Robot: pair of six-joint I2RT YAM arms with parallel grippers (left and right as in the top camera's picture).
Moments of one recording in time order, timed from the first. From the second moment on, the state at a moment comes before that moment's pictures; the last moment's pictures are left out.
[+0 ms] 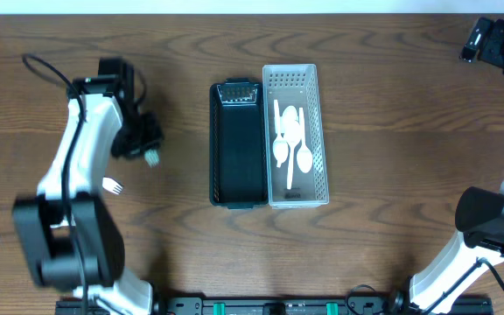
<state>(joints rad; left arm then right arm) 0.00 1.72 1.46 -1.16 0.05 -0.38 -0.28 2.01 2.44 -1.55 -0.01 0.17</state>
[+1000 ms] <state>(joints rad) -0.45 1.99 1.58 -1.08 0.00 -0.36 -0.28 2.01 2.44 -1.56 -0.01 0.17</state>
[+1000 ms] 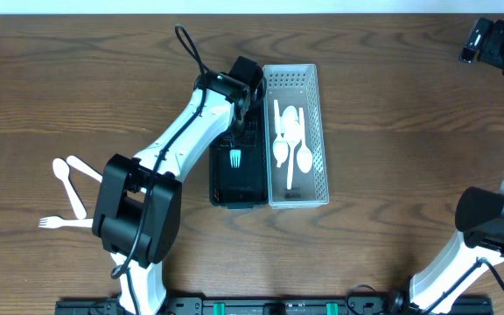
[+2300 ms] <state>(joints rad) 0.47 1.68 1.44 -1.15 -0.15 -0.30 -0.30 2.01 2.44 -1.58 0.03 0.14</state>
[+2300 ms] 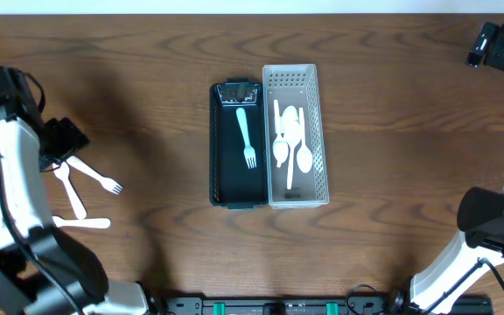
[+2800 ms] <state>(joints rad) 0.58 1.91 1.36 -0.94 -0.14 -0.19 -0.30 2.02 2.44 -1.59 0.05 0.14</state>
